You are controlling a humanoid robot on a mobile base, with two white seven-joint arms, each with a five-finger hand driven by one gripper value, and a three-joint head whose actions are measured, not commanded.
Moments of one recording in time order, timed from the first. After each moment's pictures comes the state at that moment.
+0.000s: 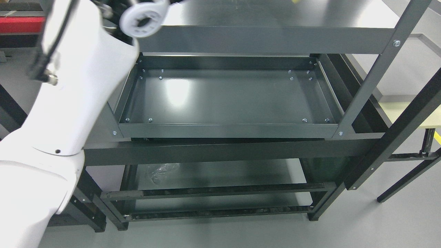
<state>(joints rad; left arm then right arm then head) -1.46 0.09 -0.67 -1.29 -0.85 -0.45 -0.31 -0.08 0.00 -0.21 0.00 -0.11 0.08 -0.07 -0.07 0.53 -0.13</state>
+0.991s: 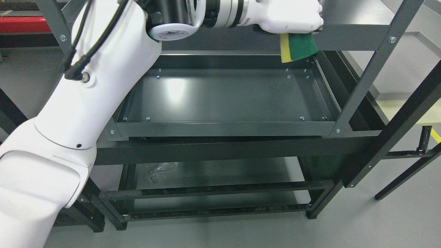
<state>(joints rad) -1.50 0.05 -0.60 -1.27 -1.06 -0.78 -0.60 -0.08 0.00 -0.21 0.00 -0.11 0.08 -0.07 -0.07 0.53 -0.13</state>
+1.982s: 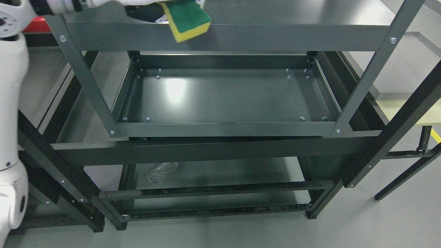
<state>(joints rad) -1.31 0.40 -0.22 -1.43 -0.48 -0.79 -0.94 -0.08 0.00 -0.21 0.00 -0.11 0.08 -0.07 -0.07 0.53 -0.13</state>
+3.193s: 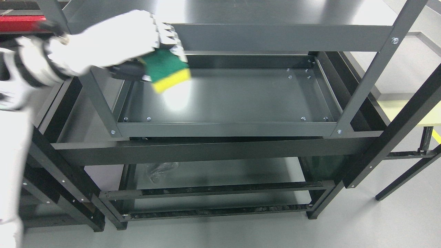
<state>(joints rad) -0.96 0.35 -0.28 -1.46 -0.16 -0.79 -0.68 -0.08 0.00 -0.21 0.00 -0.11 0.07 -0.07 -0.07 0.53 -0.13</state>
